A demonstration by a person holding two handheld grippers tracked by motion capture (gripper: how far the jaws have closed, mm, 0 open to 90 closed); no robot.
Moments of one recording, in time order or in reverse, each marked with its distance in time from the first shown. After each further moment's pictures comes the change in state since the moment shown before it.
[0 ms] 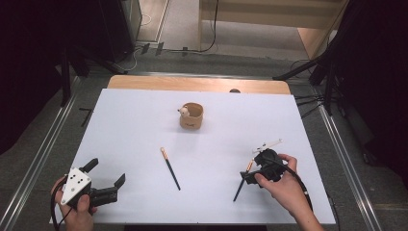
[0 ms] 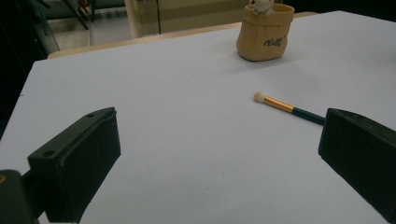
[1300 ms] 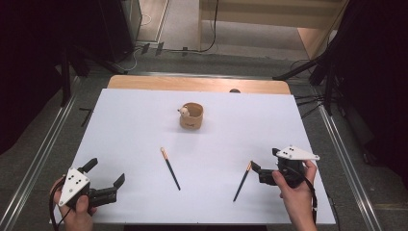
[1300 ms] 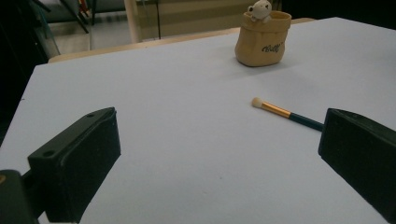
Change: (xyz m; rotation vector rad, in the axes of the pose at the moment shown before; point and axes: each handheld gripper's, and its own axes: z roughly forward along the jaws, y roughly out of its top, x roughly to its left) left arm 0.000 0.002 -0.002 -0.018 -0.003 -0.004; right arm -0.012 -0.033 -0.039 -0.481 -0.040 0.034
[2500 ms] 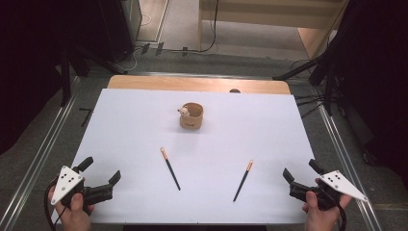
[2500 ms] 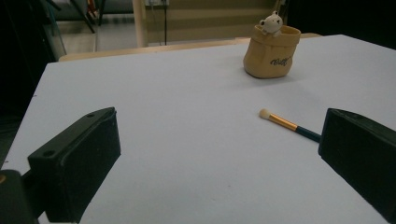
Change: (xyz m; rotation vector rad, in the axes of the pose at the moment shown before) left arm 0.009 0.002 -0.004 -0.028 0.017 -0.062; right arm -0.040 -0.071 -0.051 -0.346 -0.152 0.121
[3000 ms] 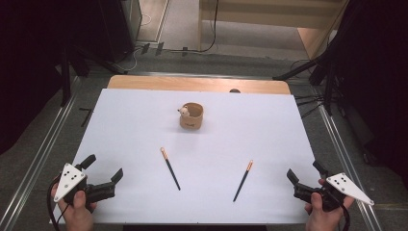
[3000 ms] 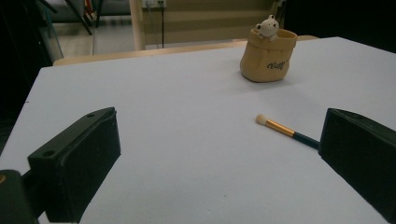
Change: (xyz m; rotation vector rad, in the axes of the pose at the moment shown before) left arm -0.002 0.004 0.006 -0.008 -0.007 -0.004; right arm -0.014 -0.010 -0.004 -0.062 0.007 0.035
